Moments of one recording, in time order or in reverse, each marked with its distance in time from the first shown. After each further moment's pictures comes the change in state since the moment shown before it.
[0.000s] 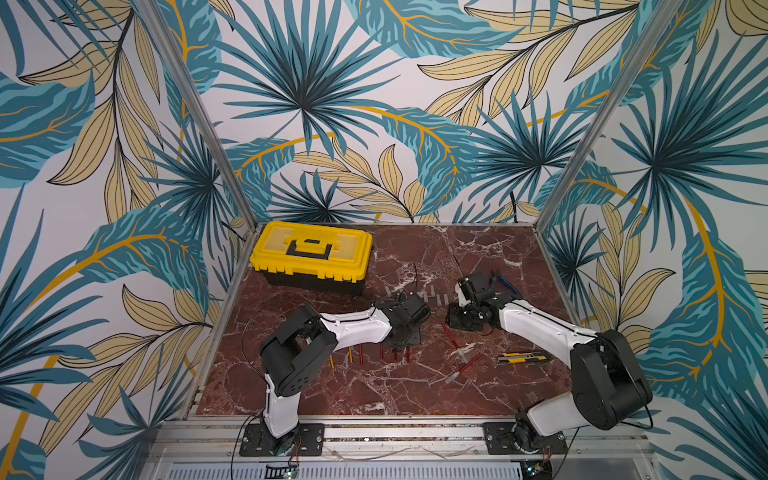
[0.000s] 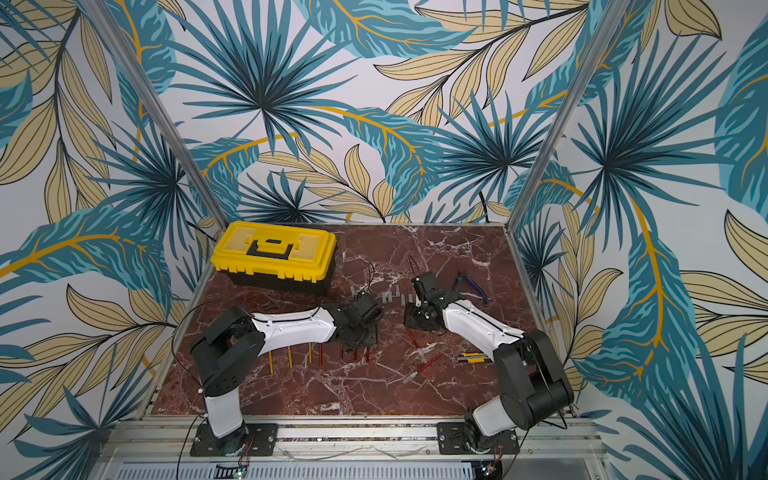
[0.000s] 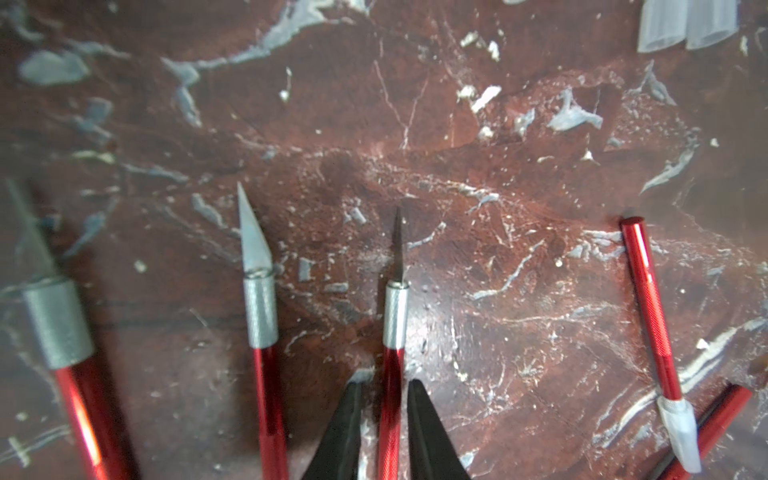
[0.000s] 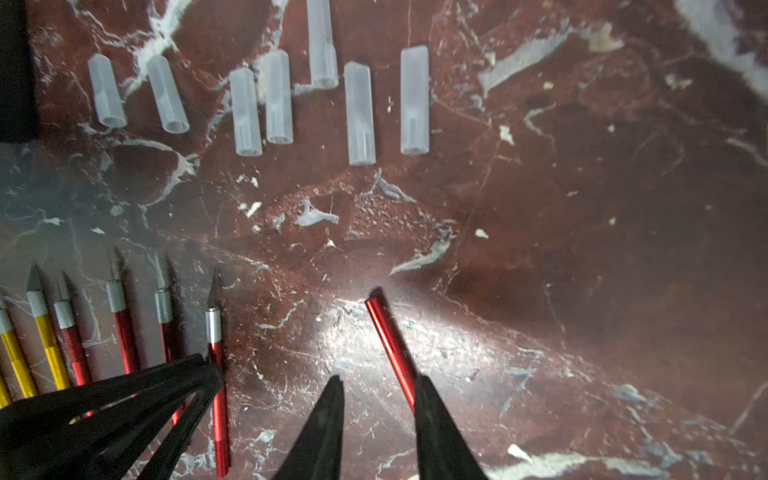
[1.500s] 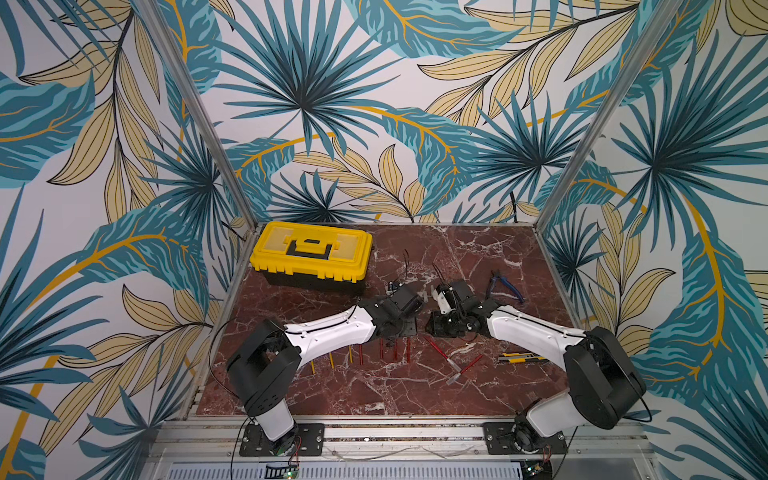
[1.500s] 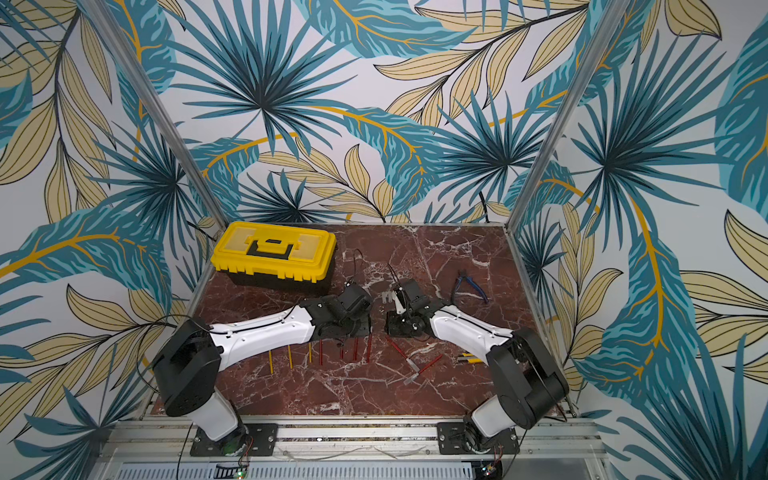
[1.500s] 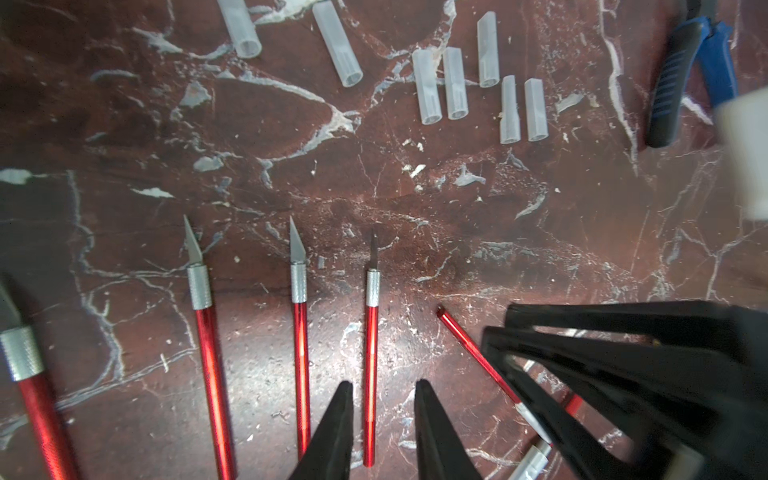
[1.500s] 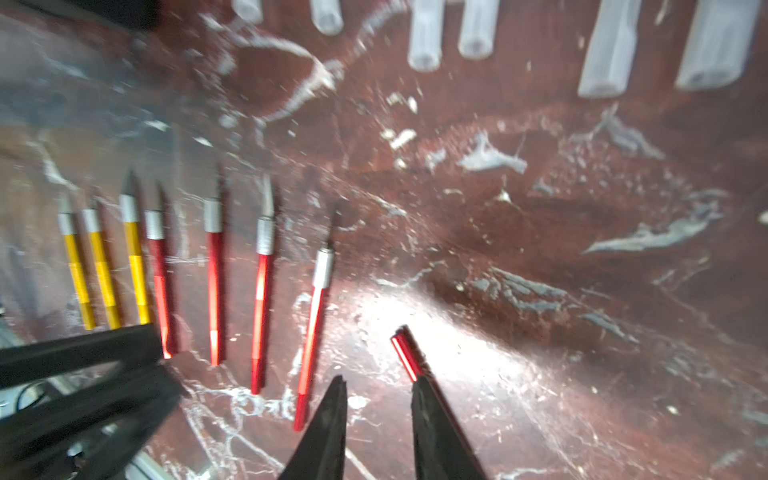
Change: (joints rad) left arm 0.013 -0.189 -0.016 -0.052 -0.037 0.021; right arm 0.140 -0.017 -0.024 0.104 -0.121 0.016
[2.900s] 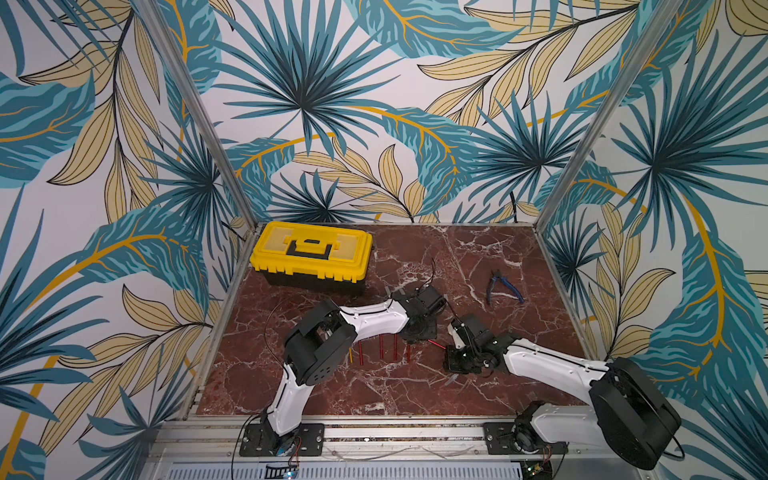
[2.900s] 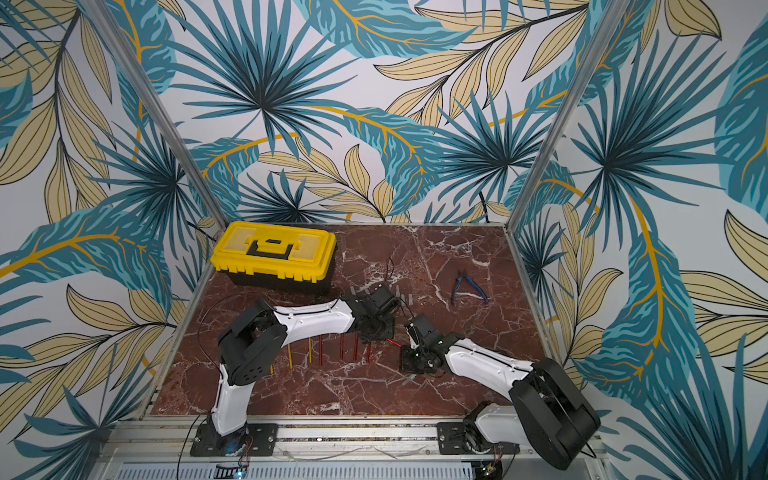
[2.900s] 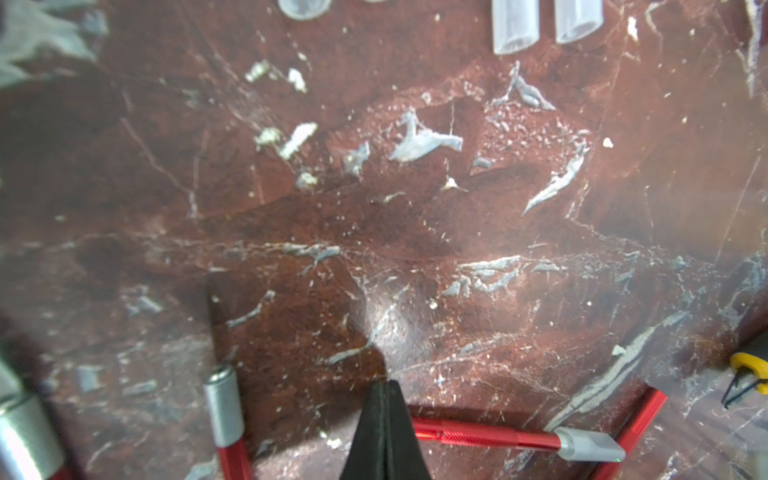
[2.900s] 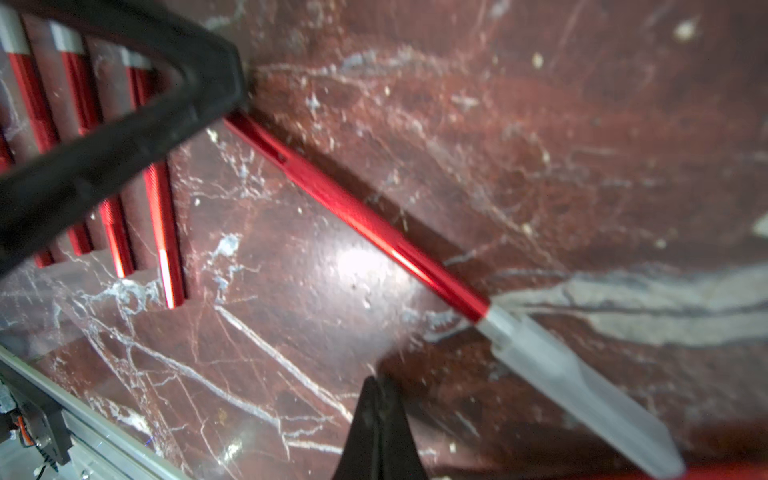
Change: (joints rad) left arm -0.041 0.348 0.249 -0.005 0.129 0.049; right arm 0.057 -0.172 -0.315 0.007 0.016 0.129
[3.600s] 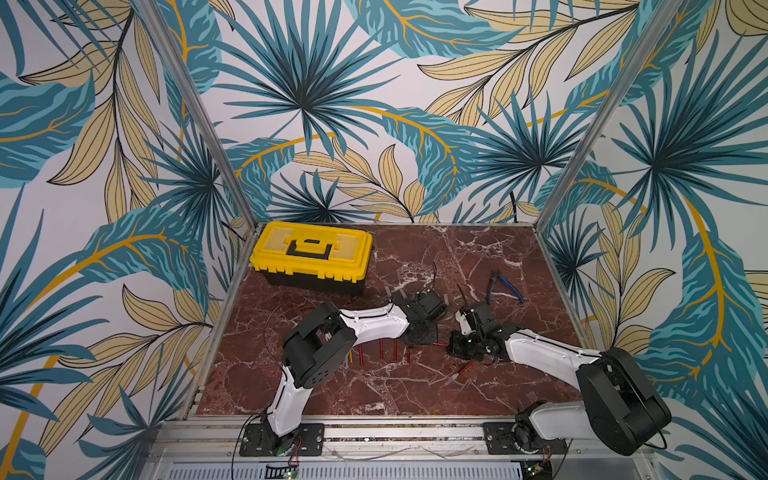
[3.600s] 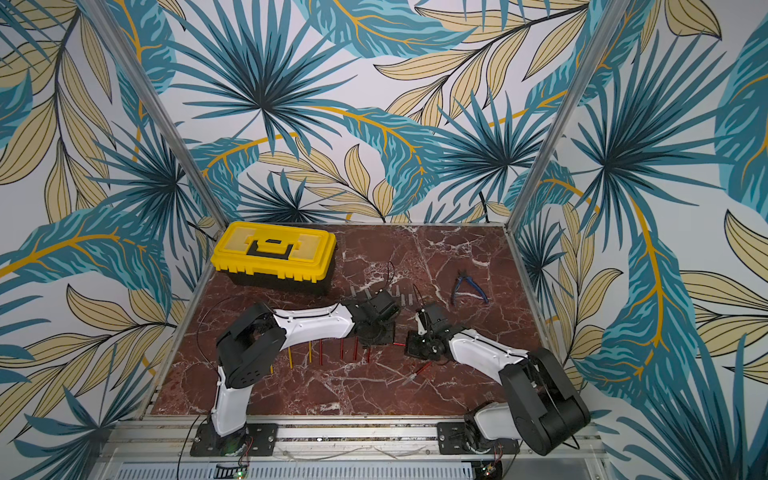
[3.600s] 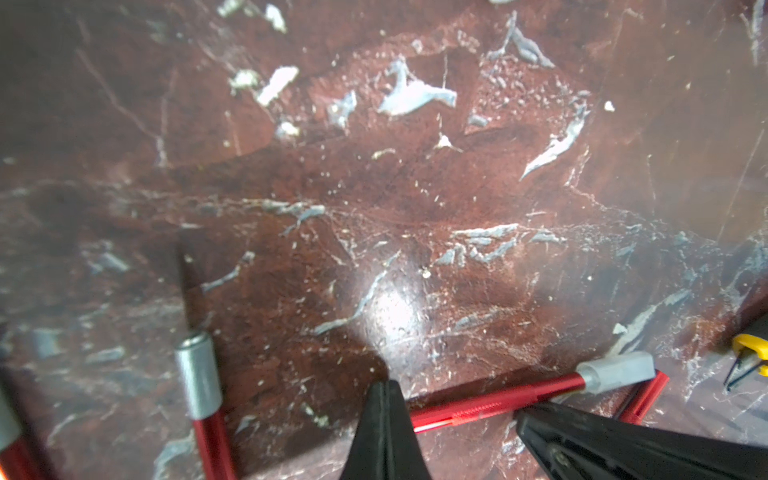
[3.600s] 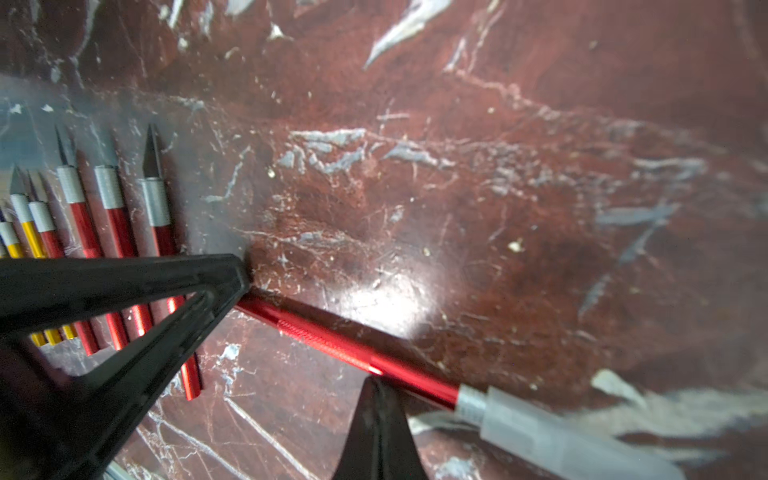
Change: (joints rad) left arm -0.023 -0.018 -0.041 0.027 0.000 -0.024; right arm -0.171 0.060 0.013 0.096 -0.052 -0.040
